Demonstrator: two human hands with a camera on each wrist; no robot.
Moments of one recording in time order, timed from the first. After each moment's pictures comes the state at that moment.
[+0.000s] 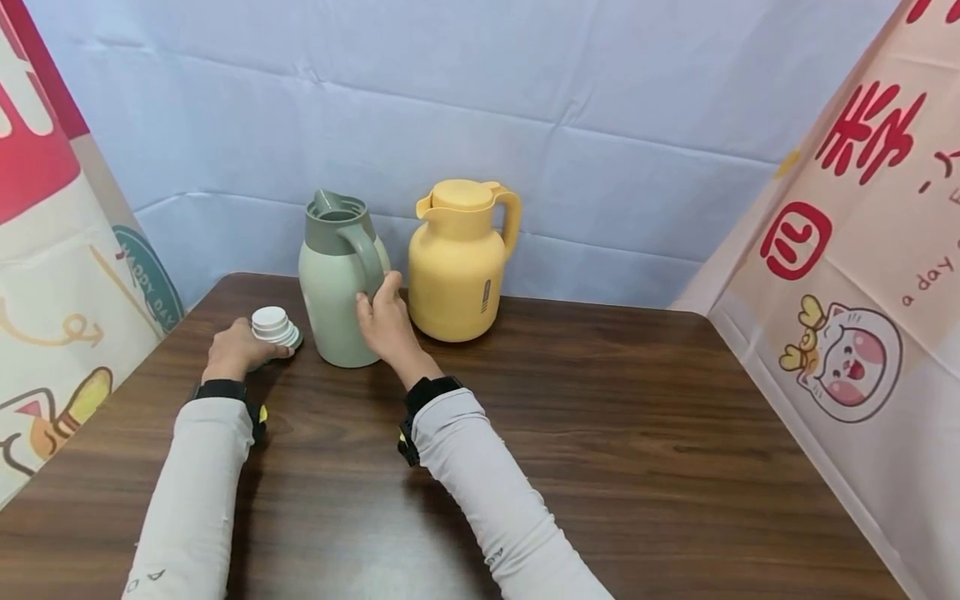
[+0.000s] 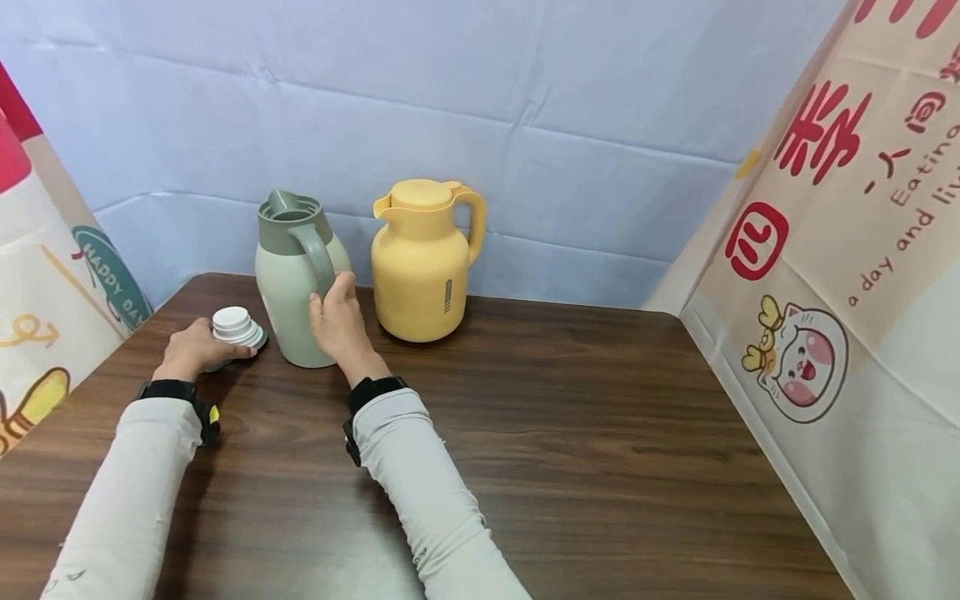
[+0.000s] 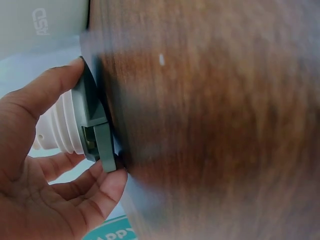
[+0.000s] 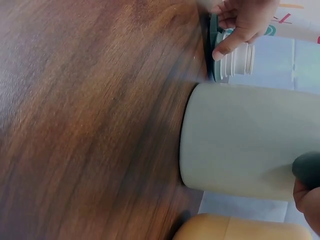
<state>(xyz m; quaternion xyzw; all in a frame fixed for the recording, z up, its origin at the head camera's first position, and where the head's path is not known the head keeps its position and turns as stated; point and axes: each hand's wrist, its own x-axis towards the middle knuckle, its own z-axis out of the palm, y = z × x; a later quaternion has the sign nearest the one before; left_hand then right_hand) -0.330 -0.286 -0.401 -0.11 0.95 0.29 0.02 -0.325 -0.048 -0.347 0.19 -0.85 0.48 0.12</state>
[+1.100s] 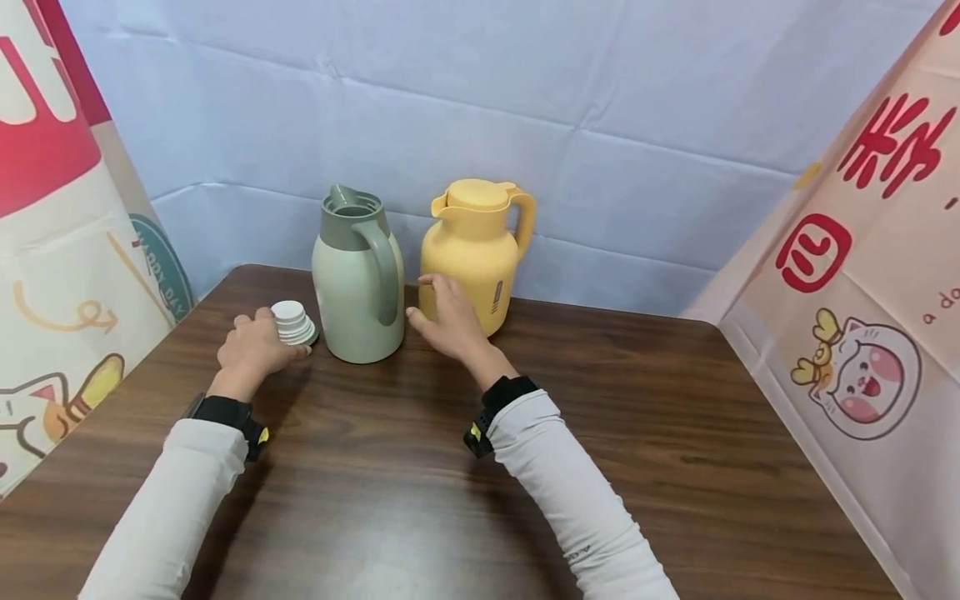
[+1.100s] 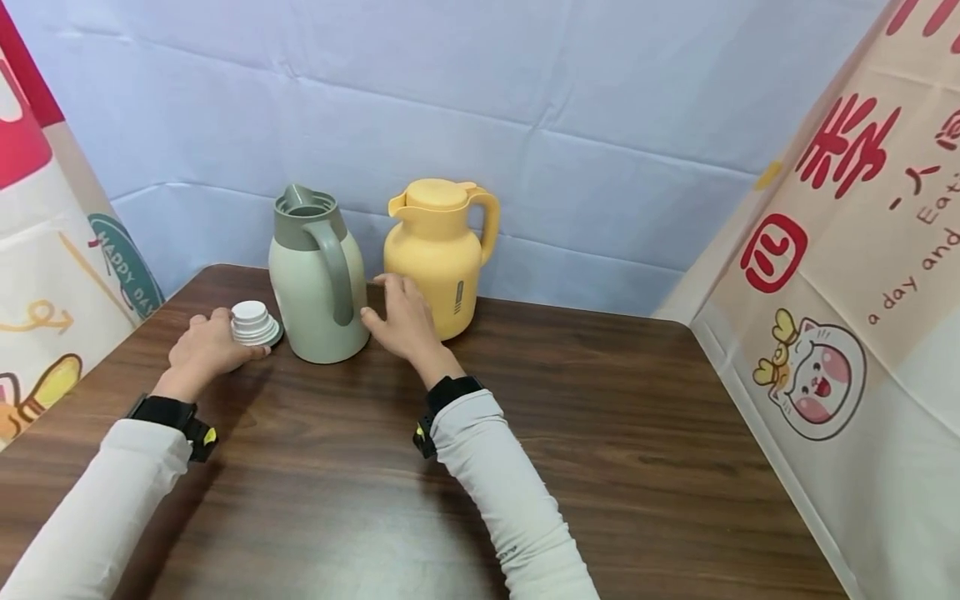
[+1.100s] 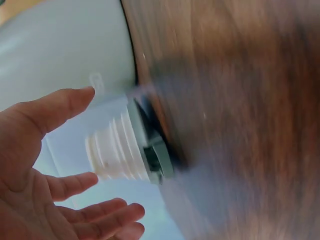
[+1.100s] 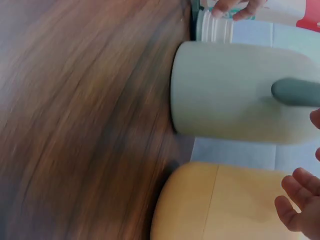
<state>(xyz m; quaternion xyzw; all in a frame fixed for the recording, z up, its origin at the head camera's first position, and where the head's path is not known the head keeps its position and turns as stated) -0.293 -0.255 -0.376 -0.08 0.97 0.23 -0.04 -0.326 0.027 -0.333 0.26 -0.90 0.33 0.10</state>
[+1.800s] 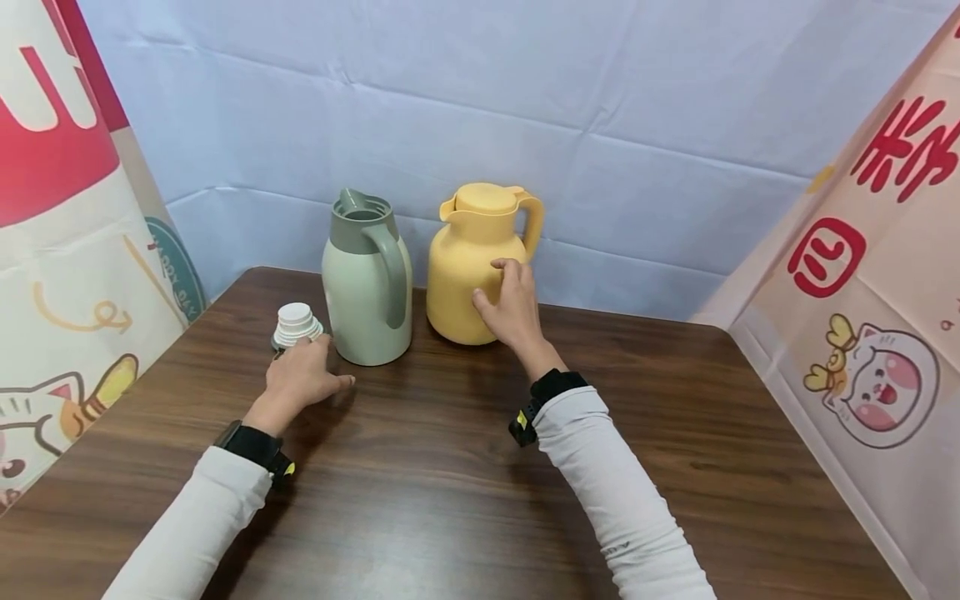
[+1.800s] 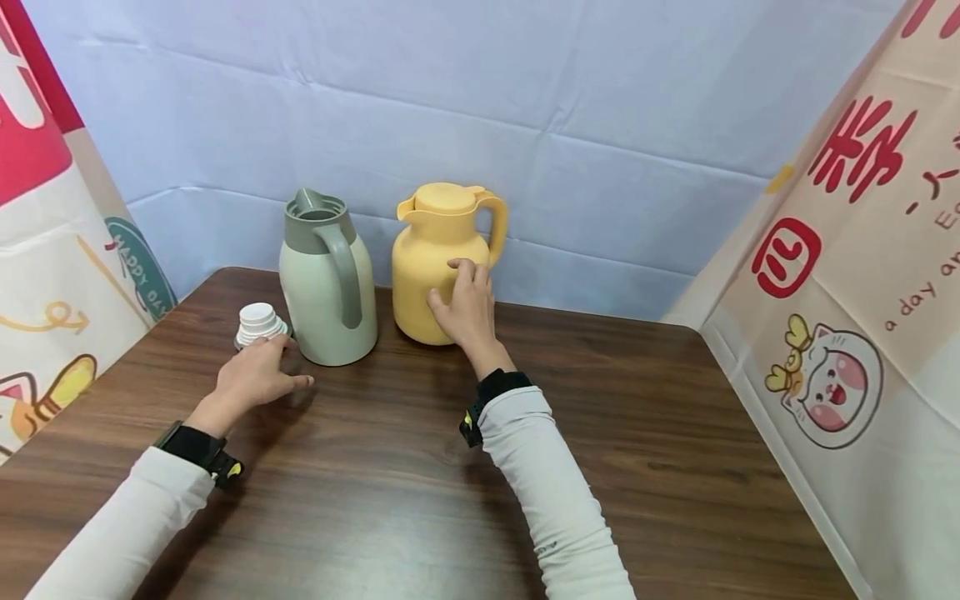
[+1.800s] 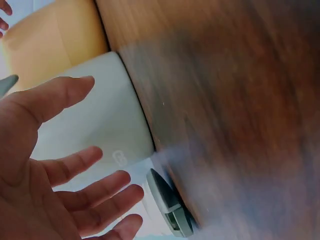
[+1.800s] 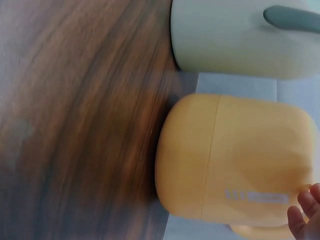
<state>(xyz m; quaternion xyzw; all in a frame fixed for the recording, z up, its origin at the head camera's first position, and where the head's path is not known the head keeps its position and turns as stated) -0.273 -0.213 -0.384 0.03 0.98 0.18 -0.03 -0.343 0.082 -0.327 0.17 -0.89 0.35 0.22</state>
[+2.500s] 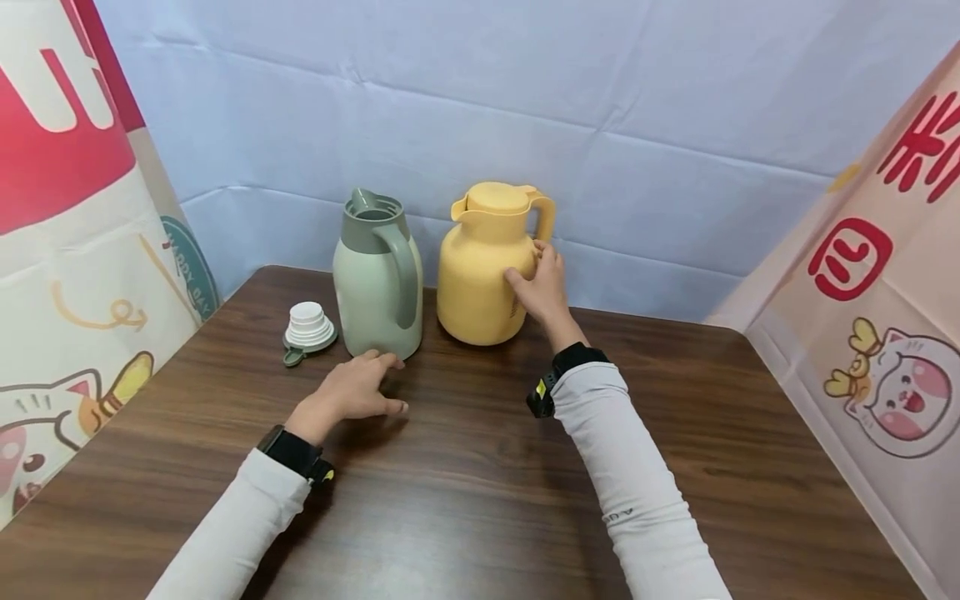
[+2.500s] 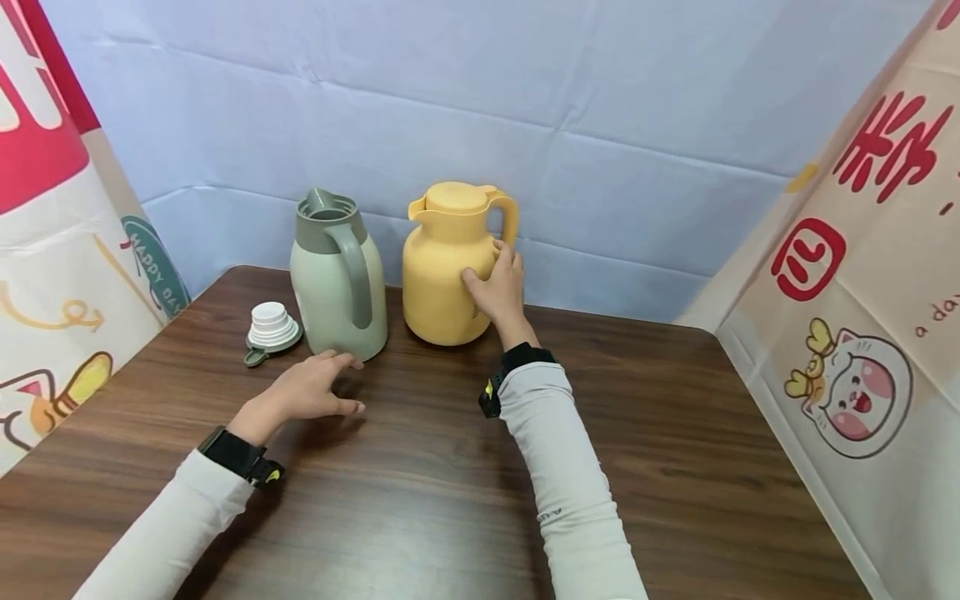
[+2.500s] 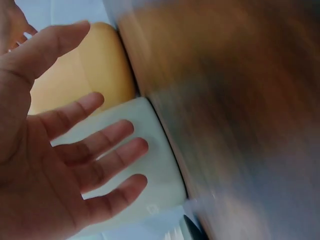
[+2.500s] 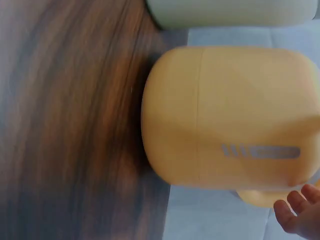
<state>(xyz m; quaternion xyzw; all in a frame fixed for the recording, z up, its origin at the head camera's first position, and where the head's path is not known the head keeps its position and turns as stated) -0.271 -0.169 -0.389 0.20 0.96 0.18 0.01 -0.383 0.106 -0.316 0.08 -0.88 0.44 0.16</state>
